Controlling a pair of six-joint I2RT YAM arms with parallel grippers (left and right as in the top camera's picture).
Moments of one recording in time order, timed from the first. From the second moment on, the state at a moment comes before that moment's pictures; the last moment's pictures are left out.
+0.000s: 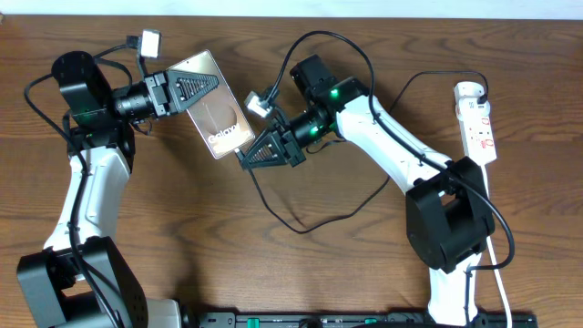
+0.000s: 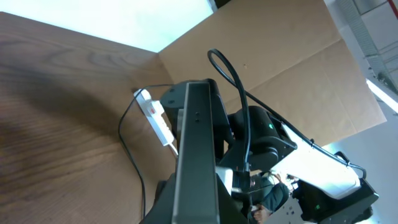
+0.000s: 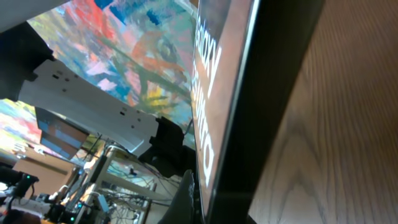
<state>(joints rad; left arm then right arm) 0.22 1.58 1.06 0.37 1.48 -0.83 0.55 2.09 1.70 -0.87 -1.42 -0.42</state>
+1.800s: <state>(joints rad) 0.22 1.58 1.07 0.36 1.47 -0.80 0.55 2.09 1.68 -0.55 -1.50 -0.11</state>
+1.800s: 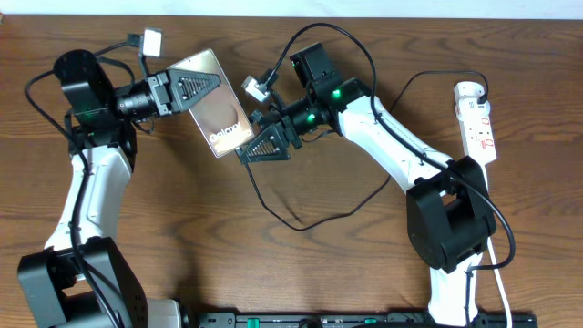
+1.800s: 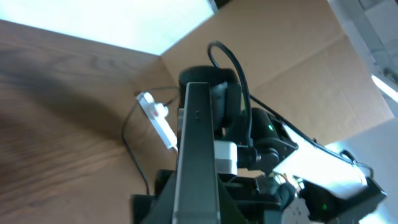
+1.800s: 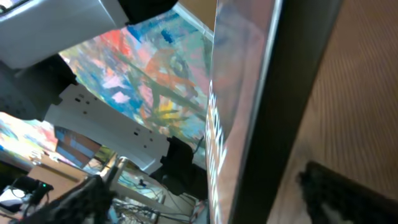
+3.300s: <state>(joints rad) 0.49 1.59 0.67 0.36 1.38 -0.77 0.39 1.56 1.70 -1.01 -0.17 0.41</state>
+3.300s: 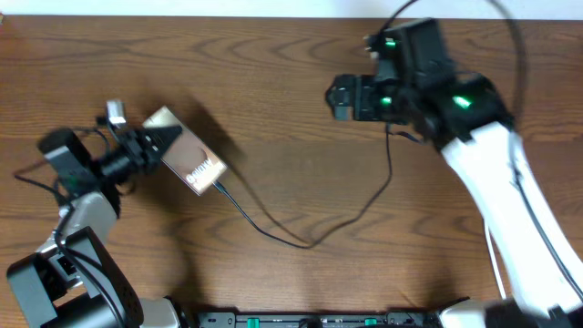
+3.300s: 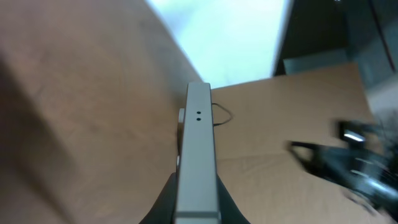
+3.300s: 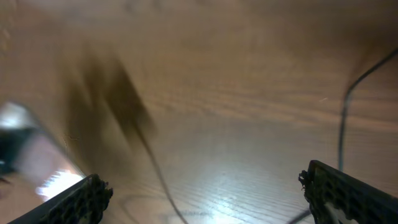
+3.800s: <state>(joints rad) 0.44 1.59 0.50 0.01 0.88 -0.60 0.39 1.42 1.71 -1.18 -0.01 0.43</state>
